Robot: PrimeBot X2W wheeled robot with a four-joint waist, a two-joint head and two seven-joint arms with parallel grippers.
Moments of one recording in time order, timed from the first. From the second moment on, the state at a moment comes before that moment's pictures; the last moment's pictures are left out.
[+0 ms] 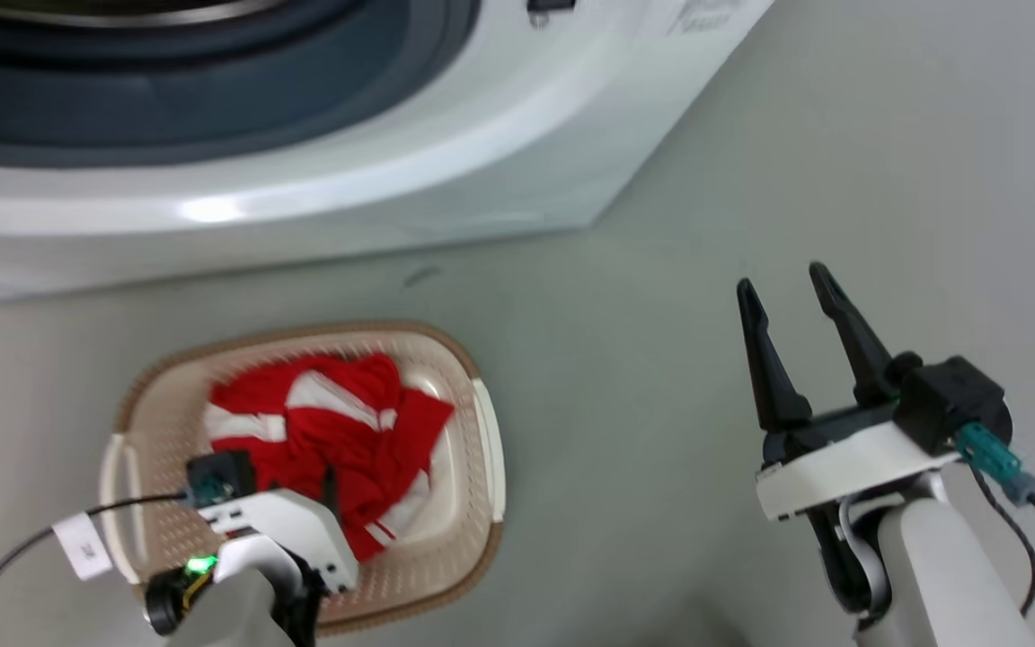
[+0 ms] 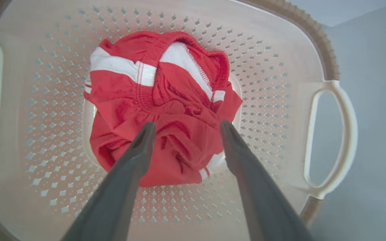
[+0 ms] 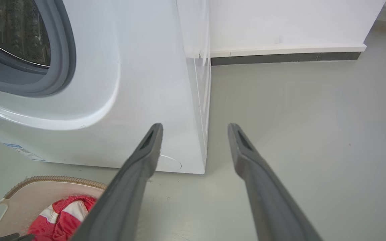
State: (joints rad) left arm -0.60 0.10 -0.05 1.28 -0.39 -0.08 -0.26; right arm -0.29 -0.05 0.15 0.20 0.17 0.13 -0.26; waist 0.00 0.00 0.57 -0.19
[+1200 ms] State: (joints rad) left arm -0.05 0.09 0.05 0.14 -0.06 -0.05 -0.26; right arm 0.06 -0.05 -0.04 0.04 0.04 0.13 -0.12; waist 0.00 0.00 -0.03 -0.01
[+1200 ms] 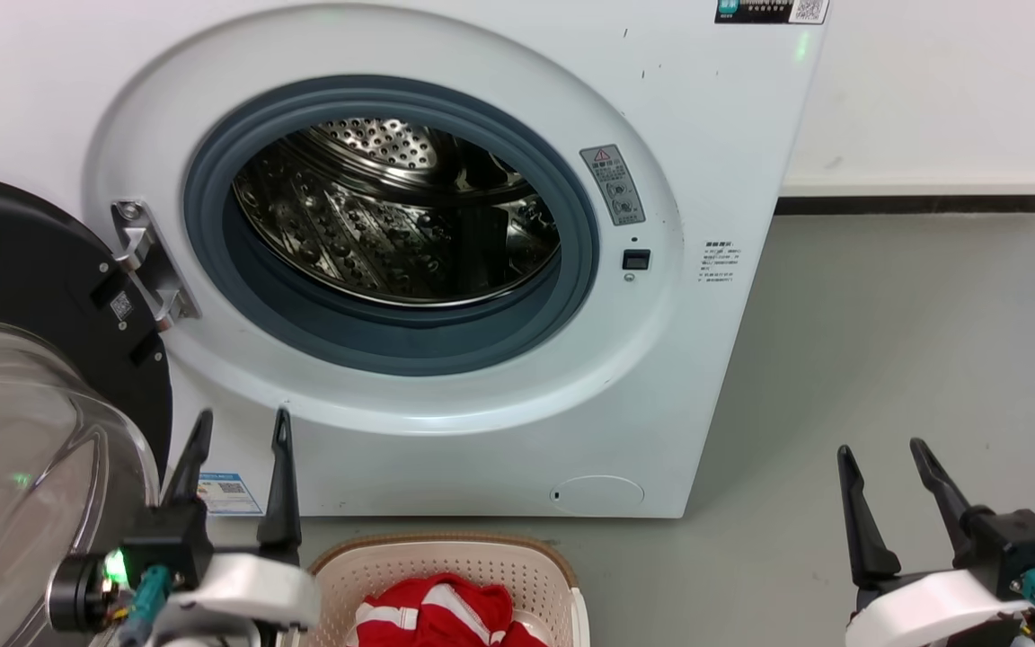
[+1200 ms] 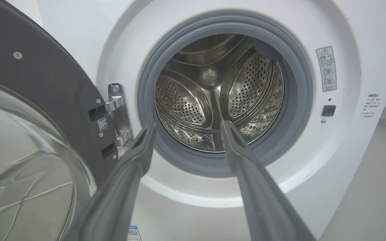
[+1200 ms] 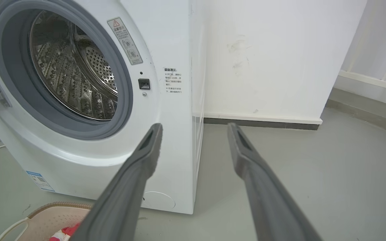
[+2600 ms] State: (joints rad) left arm 0.02 0.07 0.06 0.20 -0.26 -0.05 -0.20; right arm 0.11 -0.05 -0.03 0.06 0.24 0.13 -0.09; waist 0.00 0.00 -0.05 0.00
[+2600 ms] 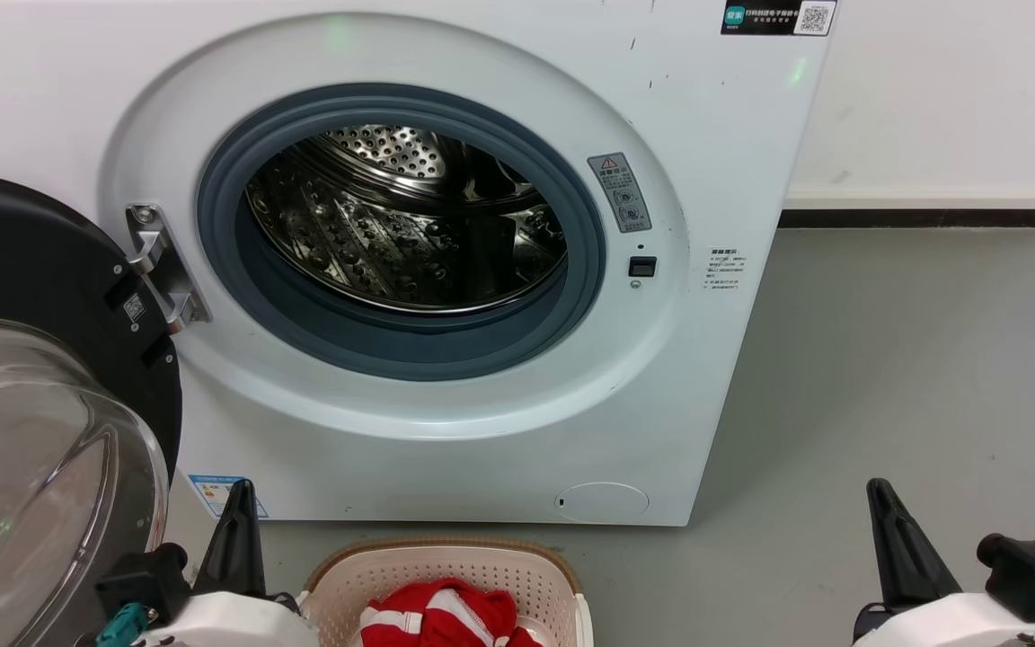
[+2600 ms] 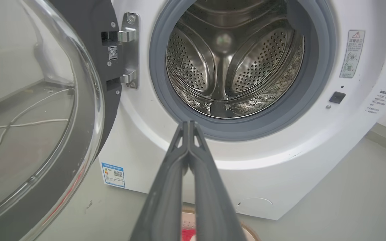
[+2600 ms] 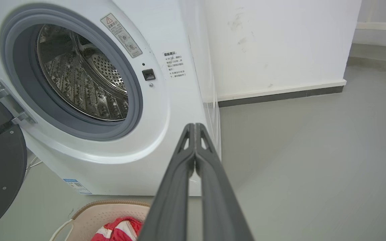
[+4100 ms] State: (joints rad) left arm -0.04 0.06 0.08 0.22 -0.98 -0.09 -0.04; right arm 0.00 -0.06 -0.06 0.16 0.98 0.13 0.00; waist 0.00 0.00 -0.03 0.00
